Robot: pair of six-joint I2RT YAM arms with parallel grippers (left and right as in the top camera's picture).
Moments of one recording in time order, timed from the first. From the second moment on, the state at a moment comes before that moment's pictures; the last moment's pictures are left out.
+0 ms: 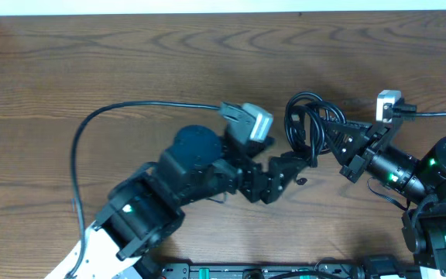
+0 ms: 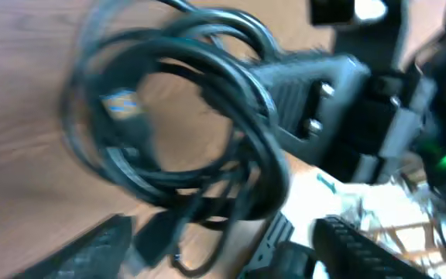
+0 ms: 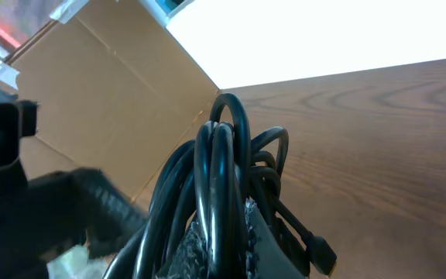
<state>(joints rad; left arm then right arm) -0.84 1.06 1.18 -0.49 0.35 -0.51 0.10 0.75 0.87 -0.29 -0.78 0.55</state>
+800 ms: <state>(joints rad) -0.89 1.19 1.18 -0.33 0.36 -0.66 0.10 0.75 0.87 -0.29 -0.79 0.49</state>
